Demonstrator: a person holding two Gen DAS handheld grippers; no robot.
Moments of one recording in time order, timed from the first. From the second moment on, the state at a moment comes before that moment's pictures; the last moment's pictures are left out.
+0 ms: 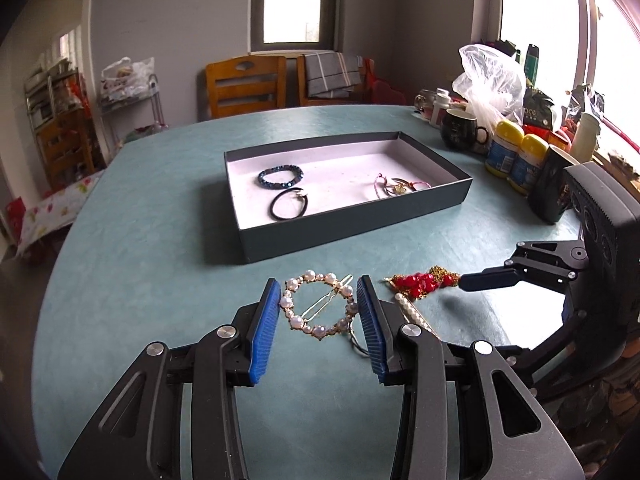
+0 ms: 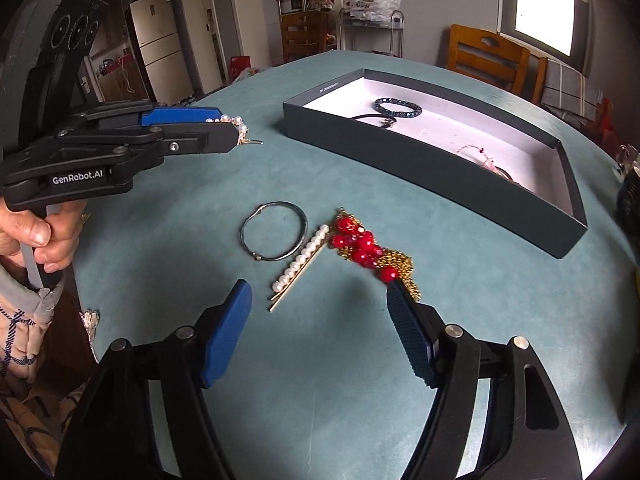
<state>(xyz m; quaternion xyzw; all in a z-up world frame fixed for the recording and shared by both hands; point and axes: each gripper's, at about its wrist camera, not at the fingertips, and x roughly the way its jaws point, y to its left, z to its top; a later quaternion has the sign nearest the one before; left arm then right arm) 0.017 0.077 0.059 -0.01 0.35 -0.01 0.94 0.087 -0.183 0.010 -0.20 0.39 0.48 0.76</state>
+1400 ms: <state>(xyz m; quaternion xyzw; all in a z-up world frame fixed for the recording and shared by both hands) 0.042 0.064 0.079 0.00 0.32 -0.04 0.95 0.110 -0.254 0.051 -0.14 0.34 0.47 0.80</state>
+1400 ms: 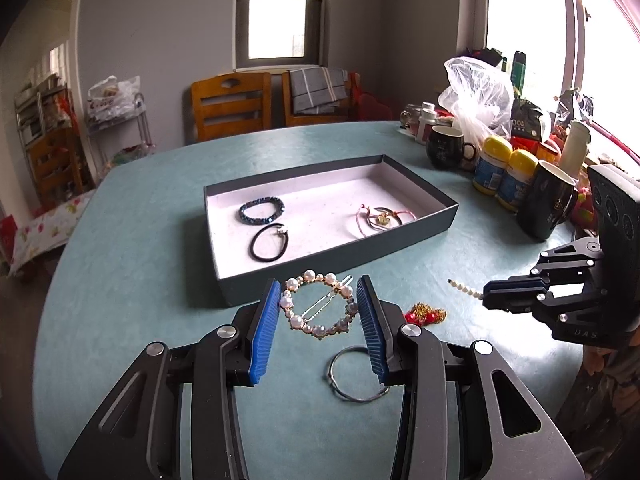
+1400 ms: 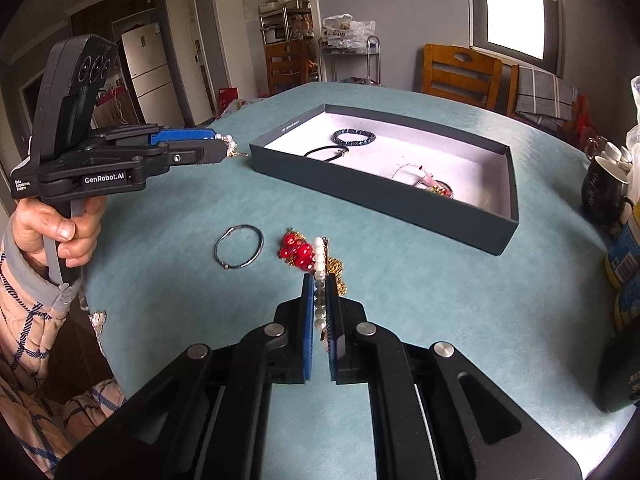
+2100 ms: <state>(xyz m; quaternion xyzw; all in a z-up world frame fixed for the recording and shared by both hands) 0.193 0.046 0.049 0.00 0.37 -0.06 0.92 0.269 -0.226 0.049 -0.11 0.36 0.40 0.84</state>
